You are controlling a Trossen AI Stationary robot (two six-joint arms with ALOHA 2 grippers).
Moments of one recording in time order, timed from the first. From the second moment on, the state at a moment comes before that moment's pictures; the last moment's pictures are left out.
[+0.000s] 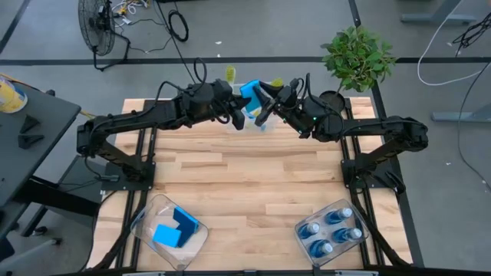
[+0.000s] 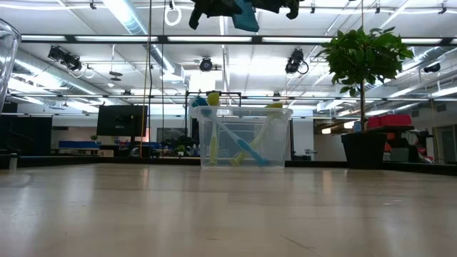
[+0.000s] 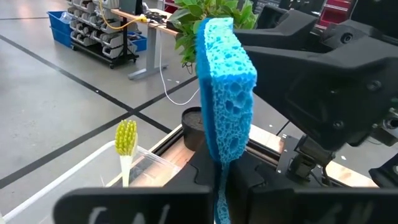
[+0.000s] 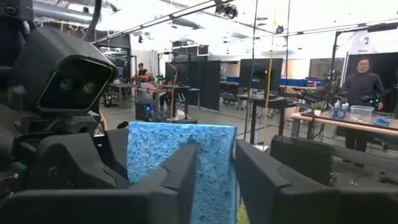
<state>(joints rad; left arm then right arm) 0.23 1.47 1.39 -0.11 -0.26 -0.25 -0.14 1.43 1.13 0.52 0.55 -0.14</state>
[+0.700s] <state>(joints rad) 0.23 1.41 1.39 -0.24 -0.27 -0.15 -0.13 1.25 1.13 0.41 0.50 -0.19</state>
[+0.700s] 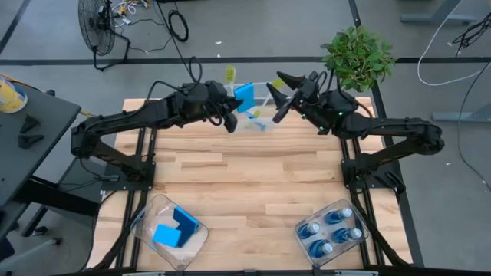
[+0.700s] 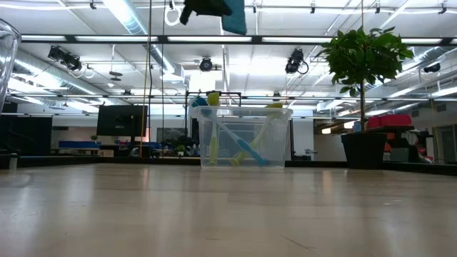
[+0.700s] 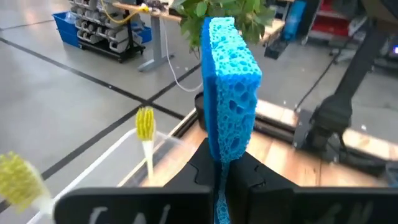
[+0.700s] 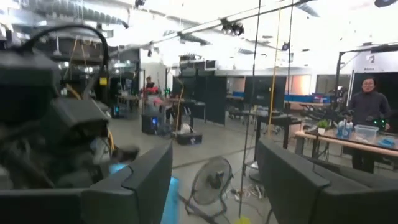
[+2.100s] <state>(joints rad) -0.48 1.21 1.32 -1.22 0.36 -0.39 -0.13 1.18 1.13 0.09 0.45 -0.04</state>
